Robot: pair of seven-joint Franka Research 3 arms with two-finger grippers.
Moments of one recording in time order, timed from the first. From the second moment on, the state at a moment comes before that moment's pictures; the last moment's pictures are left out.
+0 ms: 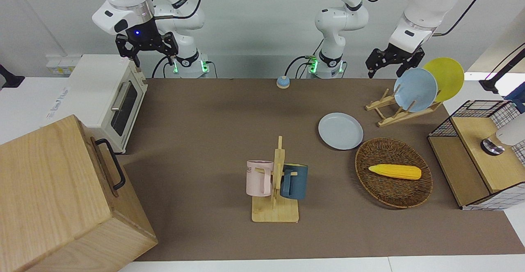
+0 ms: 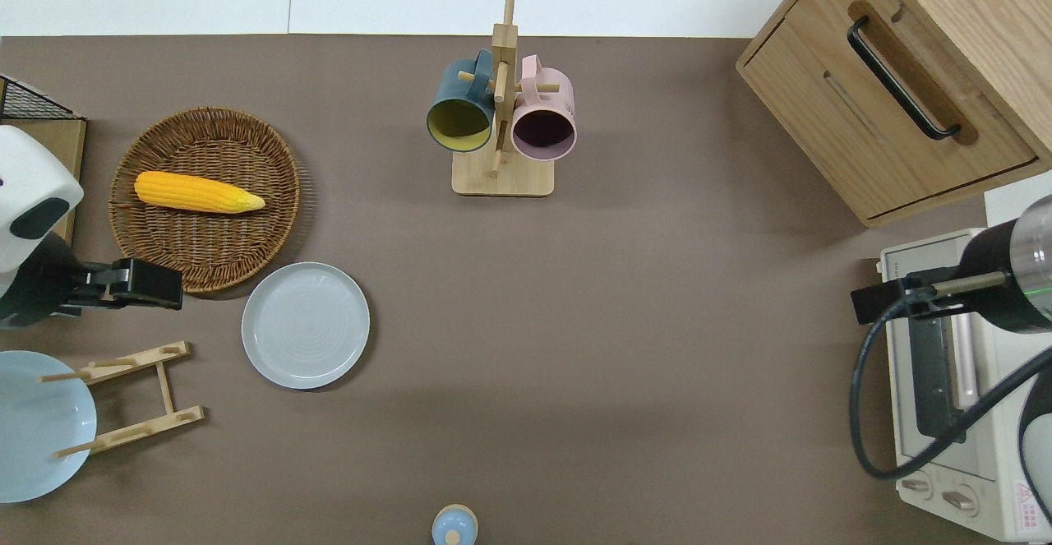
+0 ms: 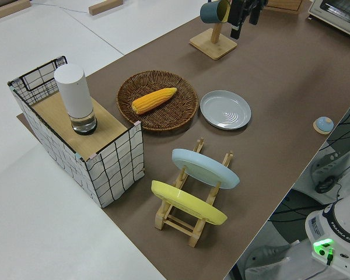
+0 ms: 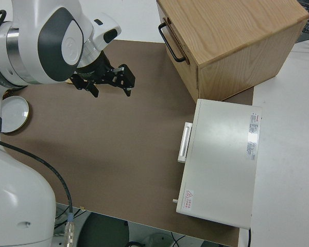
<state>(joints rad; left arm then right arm) 0.07 -0.05 -0.13 -1.61 -0.01 1.48 -0.08 -0.05 -0.06 0.16 -1.54 -0.04 1.40 0.01</state>
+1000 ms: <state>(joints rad) 0.17 -0.02 -0.09 -2.23 -0.03 2.10 0.00 -0.05 -0.06 0.16 -1.54 -0.04 1.40 0.01</state>
